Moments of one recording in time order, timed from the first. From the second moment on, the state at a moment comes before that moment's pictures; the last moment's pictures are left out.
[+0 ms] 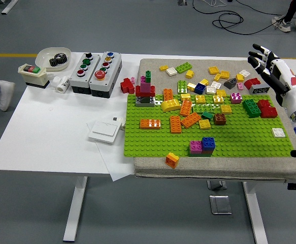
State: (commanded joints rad) left arm -0.15 0.14 -0.36 -0.31 0.69 0.18 0.26; right arm 0.52 -0.46 0.99 1.25 -0.99 -0.20 0.18
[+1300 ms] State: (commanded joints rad) left arm -0.14 0.13 -0.35 -0.32 0.69 0.18 0.26; right arm 0.44 -0.45 1.04 1.25 -1.05 -0.21 0.21
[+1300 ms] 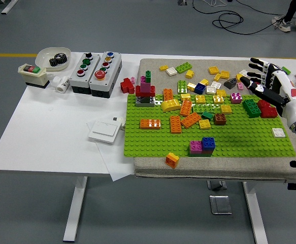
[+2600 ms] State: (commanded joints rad) left arm -0.15 0.13 -0.36 -0.32 0.73 0.17 0.27; right arm 0.25 -0.57 1.12 1.45 -1.87 -0.05 0.08
